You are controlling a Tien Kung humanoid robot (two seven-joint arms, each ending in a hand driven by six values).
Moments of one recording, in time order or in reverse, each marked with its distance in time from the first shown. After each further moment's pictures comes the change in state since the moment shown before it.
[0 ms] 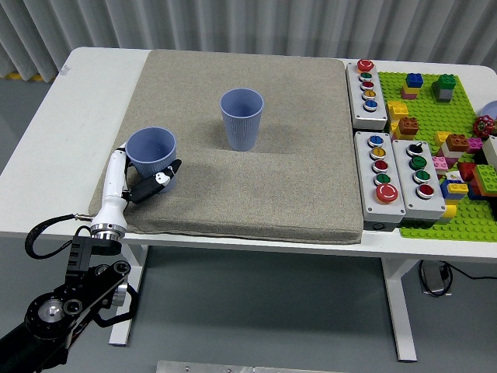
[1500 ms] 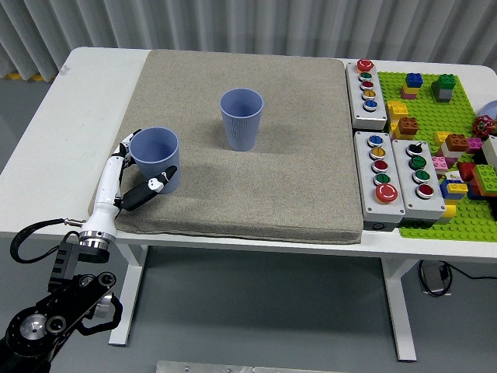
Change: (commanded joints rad) left arm 0.108 0.046 -0.079 -0.114 0.108 -0.079 0.024; right arm -0.005 -0.004 -0.008 -0.003 0.020 0.003 0.004
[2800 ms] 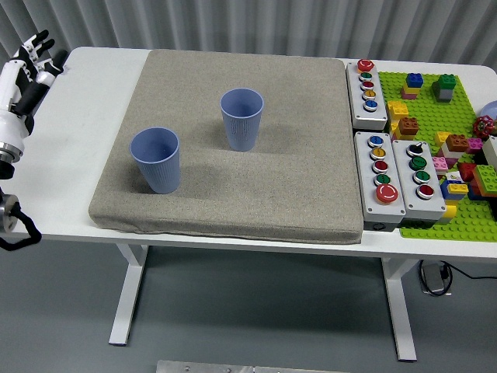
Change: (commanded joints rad) left arm -0.207 0.268 -0.327 -0.028 -0.422 -0.446 0.120; right arm -0.016 -0.007 0.000 0.004 -0.010 -0.006 -0.005
